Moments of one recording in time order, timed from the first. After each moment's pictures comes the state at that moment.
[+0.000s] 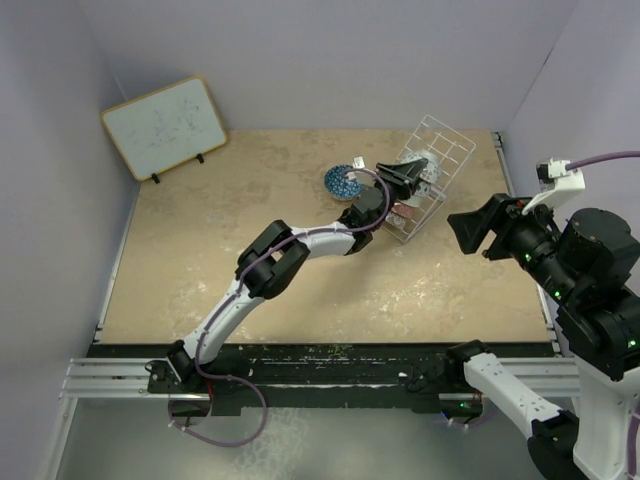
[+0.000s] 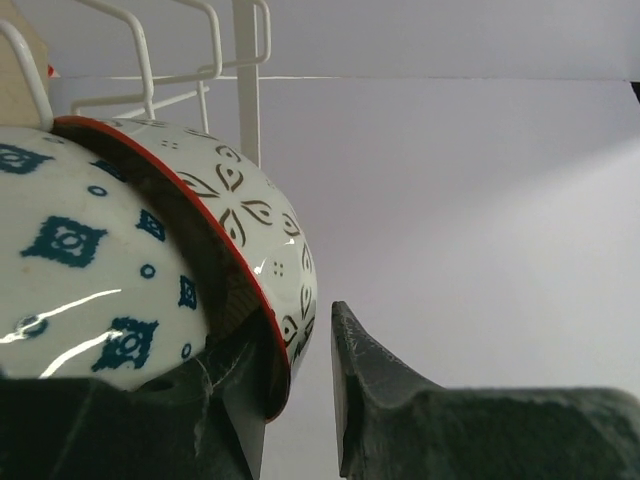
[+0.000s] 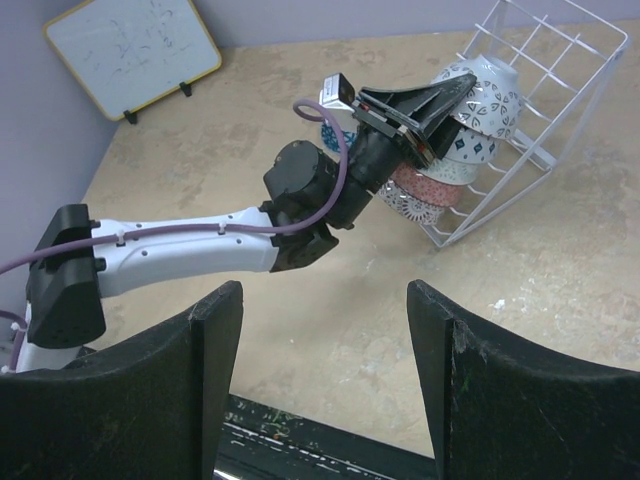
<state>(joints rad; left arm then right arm) -0.88 2.56 1.90 0.96 -0.32 -1.60 0.30 0.82 1.65 -1.10 -0.01 0.30</state>
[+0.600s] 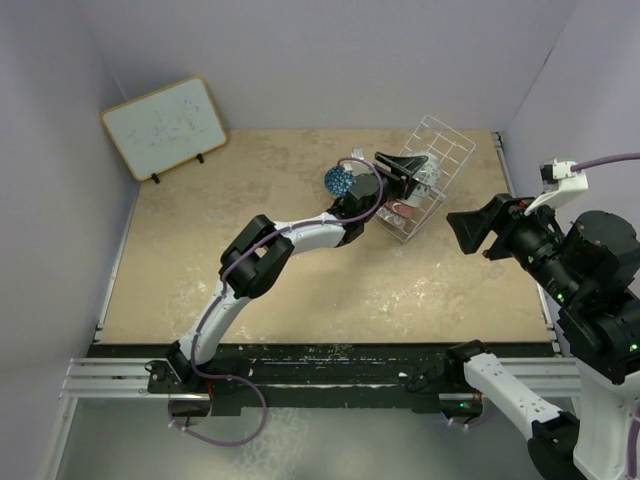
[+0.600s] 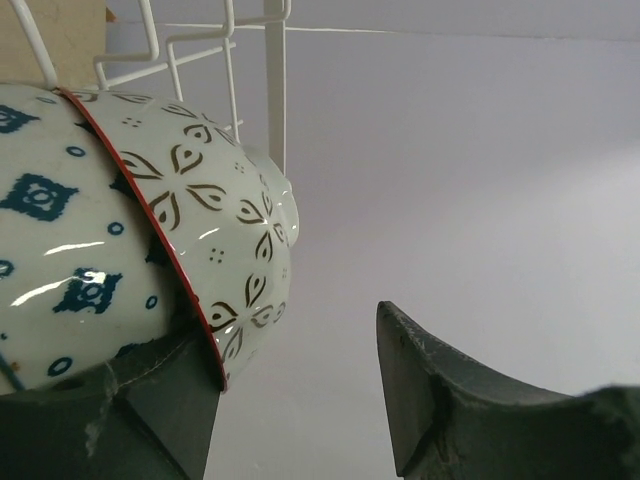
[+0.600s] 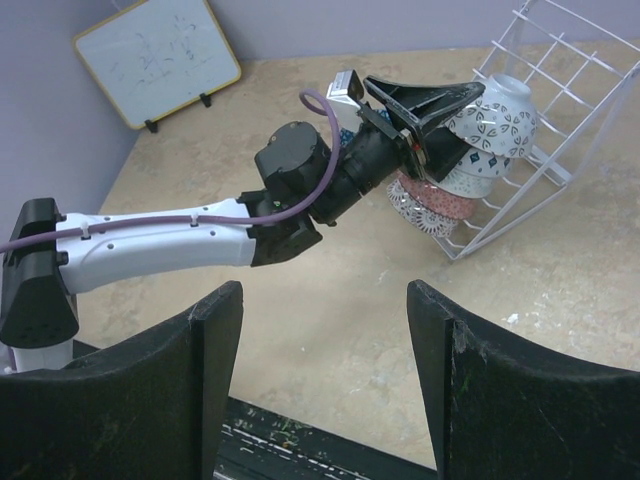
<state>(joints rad) -0.86 2.39 1.78 0.74 -0.19 -1.62 0.30 0.81 1.65 -1.07 -0.04 0.31</state>
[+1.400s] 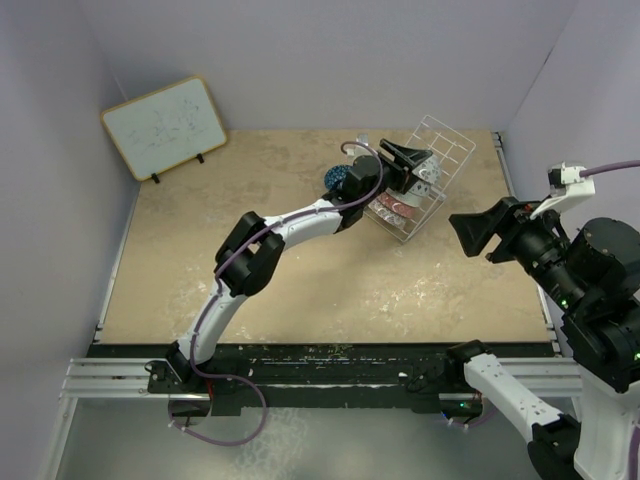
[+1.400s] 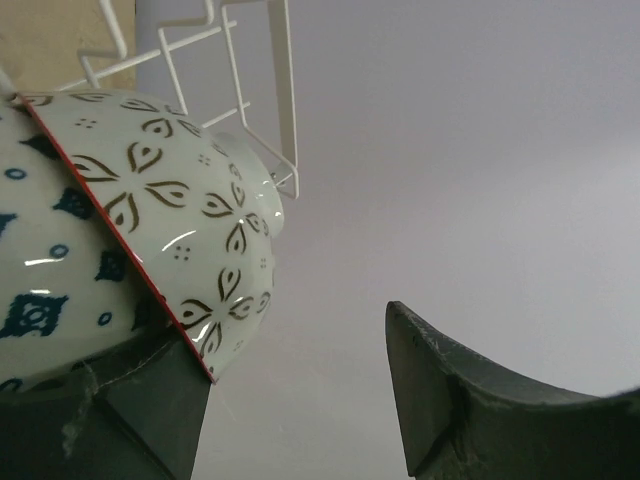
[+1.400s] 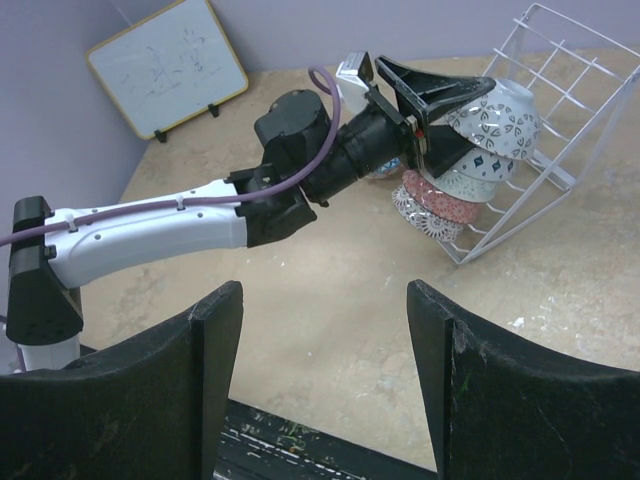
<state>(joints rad) -0.82 2.36 1.88 0.50 -0.05 -1.58 0.30 0.79 1.65 -1.06 -0.04 0.32</state>
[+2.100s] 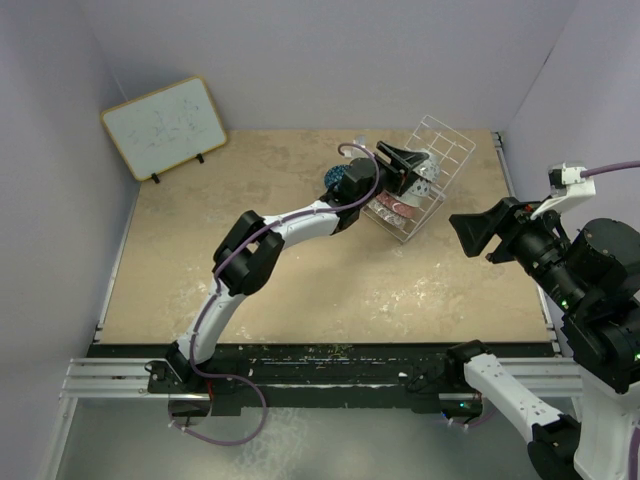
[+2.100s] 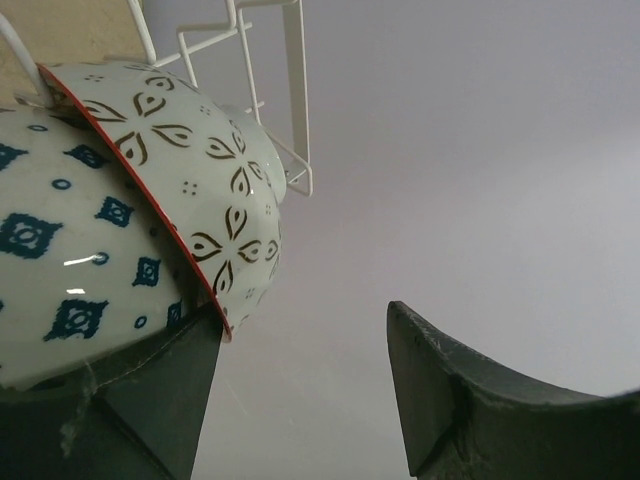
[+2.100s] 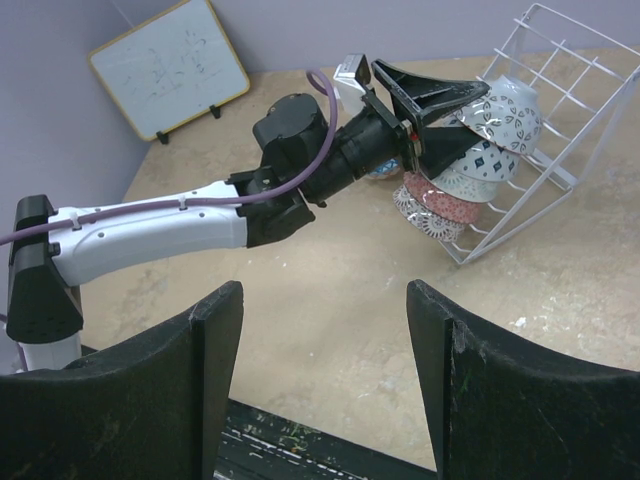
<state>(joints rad) -0.80 2.35 1.85 0.53 -0.02 -1.55 0.30 0.79 1.65 -1.06 -0.04 0.33</state>
